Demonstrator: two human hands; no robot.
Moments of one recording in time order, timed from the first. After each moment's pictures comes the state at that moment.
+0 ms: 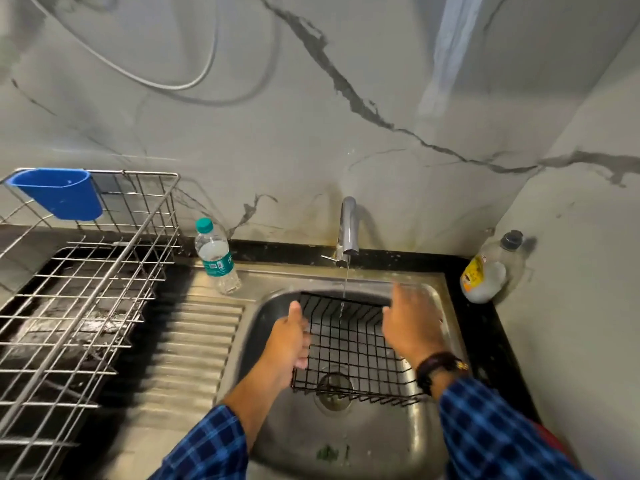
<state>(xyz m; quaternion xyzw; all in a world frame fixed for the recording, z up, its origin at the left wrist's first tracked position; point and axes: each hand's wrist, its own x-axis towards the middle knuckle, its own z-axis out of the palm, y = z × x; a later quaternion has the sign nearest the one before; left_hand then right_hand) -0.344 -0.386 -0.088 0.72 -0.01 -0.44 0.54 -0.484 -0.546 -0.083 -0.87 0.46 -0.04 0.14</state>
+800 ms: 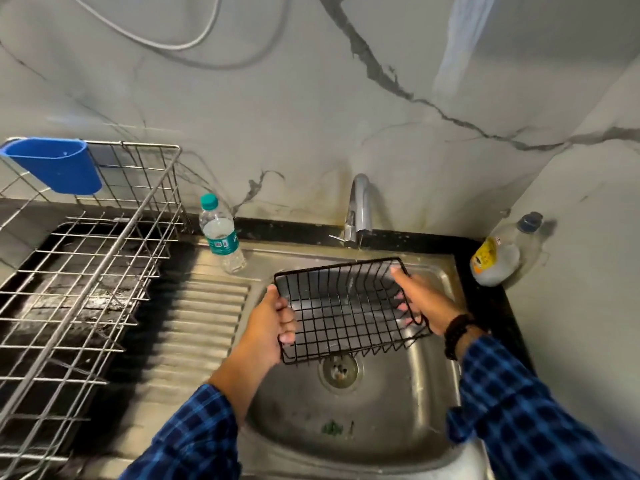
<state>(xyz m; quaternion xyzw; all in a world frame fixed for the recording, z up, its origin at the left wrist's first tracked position) -0.308 -0.360 -0.111 0.58 0.09 -0.47 0.66 -0.486 -0.578 -0.095 -0.63 0.49 -0.03 0.59</state>
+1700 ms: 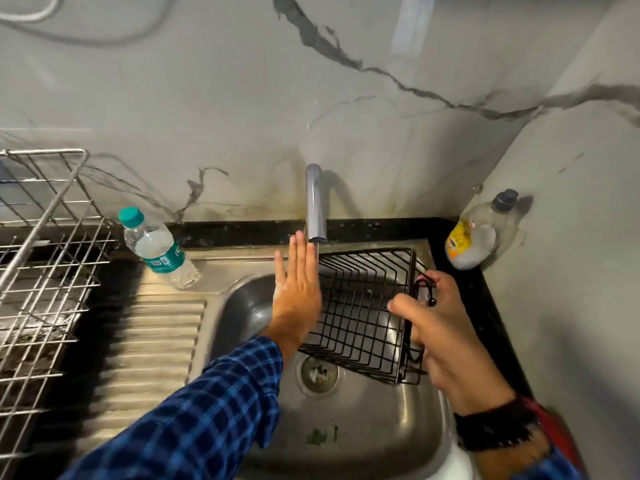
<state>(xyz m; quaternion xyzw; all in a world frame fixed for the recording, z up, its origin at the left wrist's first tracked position) -0.324 -0.492 -0.162 0.88 -0.47 -0.03 0.01 -0.519 -0.525 -0.020 -0.50 0.51 -0.29 0.63</state>
